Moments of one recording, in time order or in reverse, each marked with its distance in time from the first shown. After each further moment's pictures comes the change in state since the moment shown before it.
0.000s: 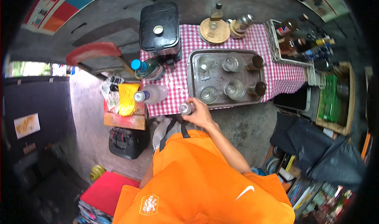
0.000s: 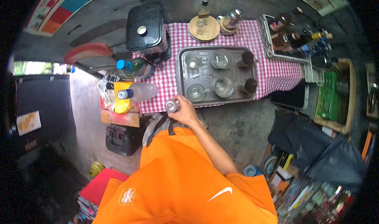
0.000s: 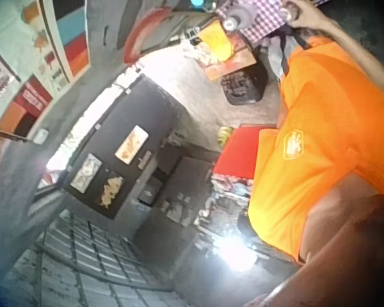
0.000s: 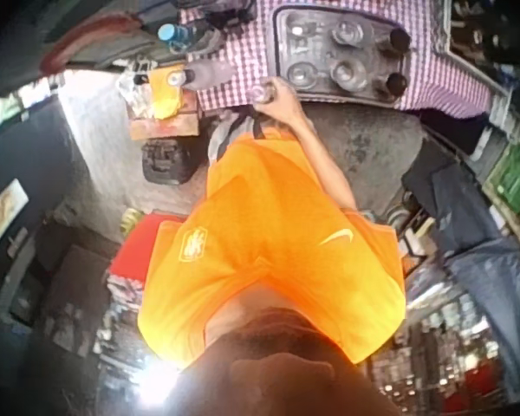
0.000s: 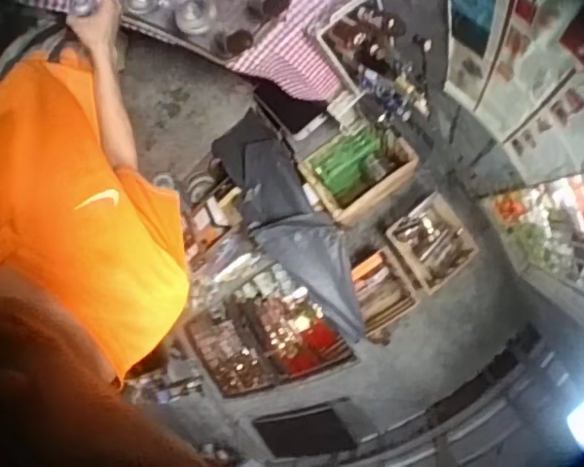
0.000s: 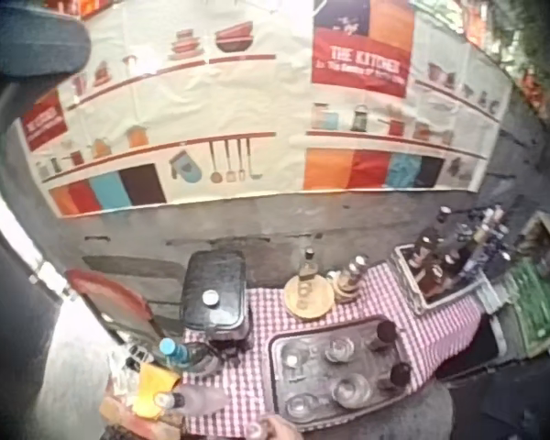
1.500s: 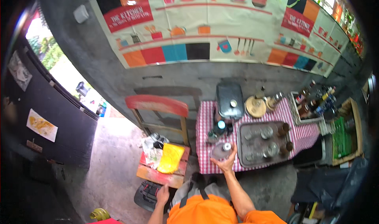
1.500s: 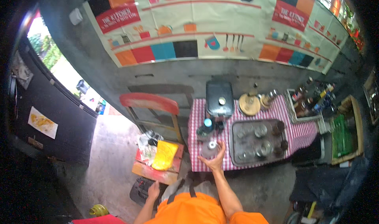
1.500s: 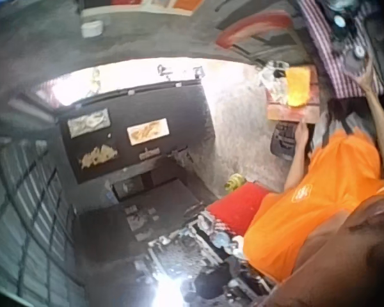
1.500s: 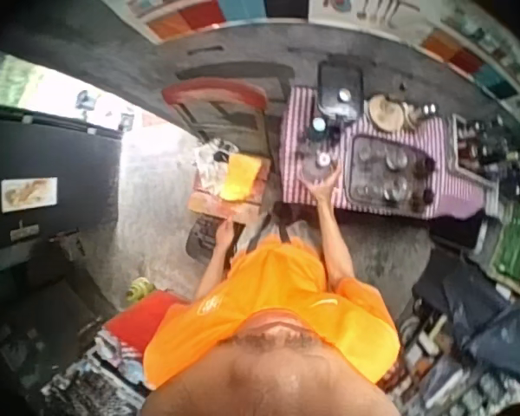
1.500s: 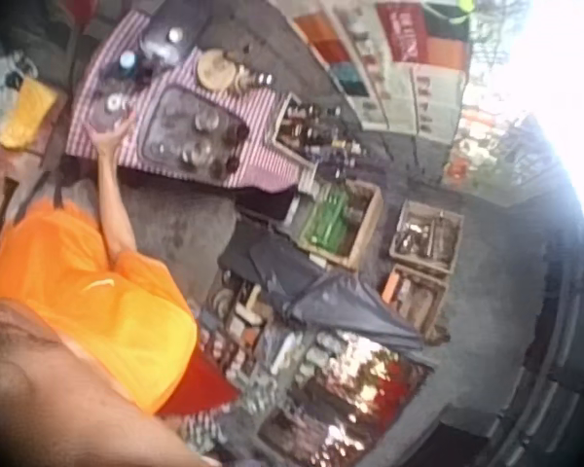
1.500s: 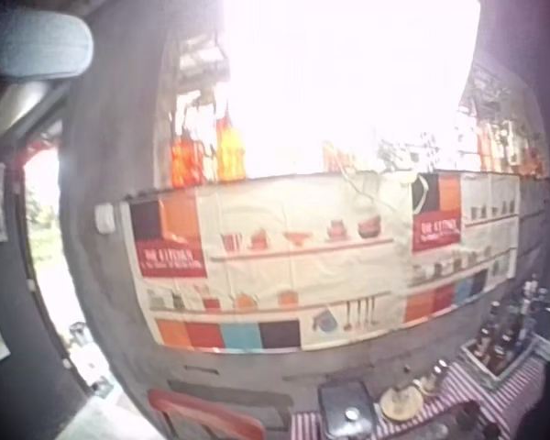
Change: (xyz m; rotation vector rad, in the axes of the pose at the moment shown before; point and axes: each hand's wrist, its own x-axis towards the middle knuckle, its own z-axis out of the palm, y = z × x) left_hand 0.038 0.081 -0.147 0.234 0.138 0.403; right_hand 0.055 -0.010 0.137 0.035 0.665 -0.465
